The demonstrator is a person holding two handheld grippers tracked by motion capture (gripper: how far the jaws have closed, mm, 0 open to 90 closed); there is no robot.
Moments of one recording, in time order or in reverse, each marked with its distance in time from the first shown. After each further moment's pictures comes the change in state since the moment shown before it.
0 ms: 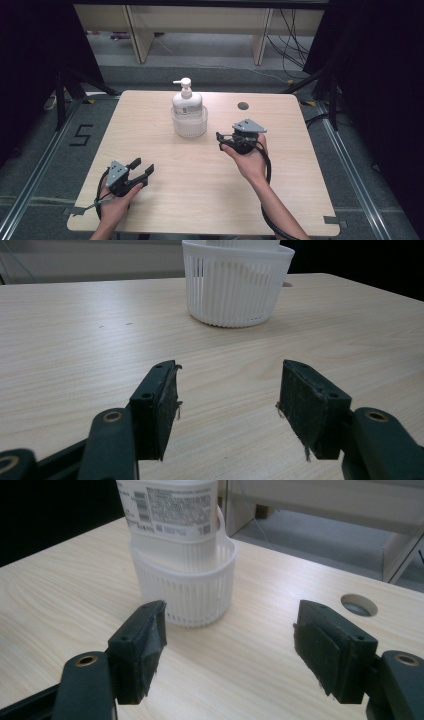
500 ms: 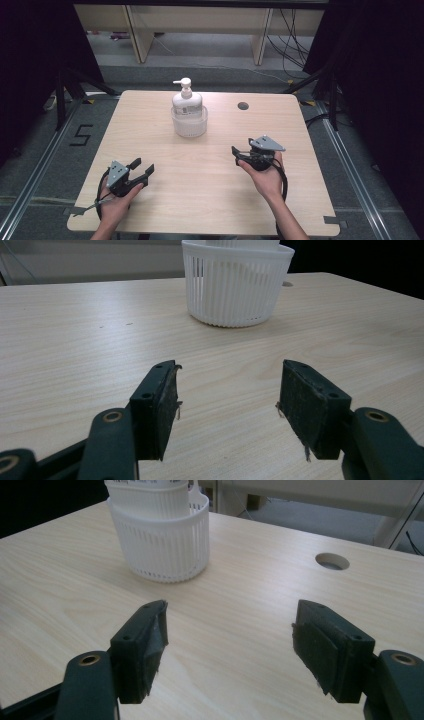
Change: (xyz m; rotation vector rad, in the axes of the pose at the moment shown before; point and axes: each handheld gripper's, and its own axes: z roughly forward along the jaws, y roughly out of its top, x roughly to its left) left arm -0.001 -0.001 0.001 -0.012 -0.005 0.005; right arm -0.023 -0.050 -0.033 0.009 -0.010 0.049
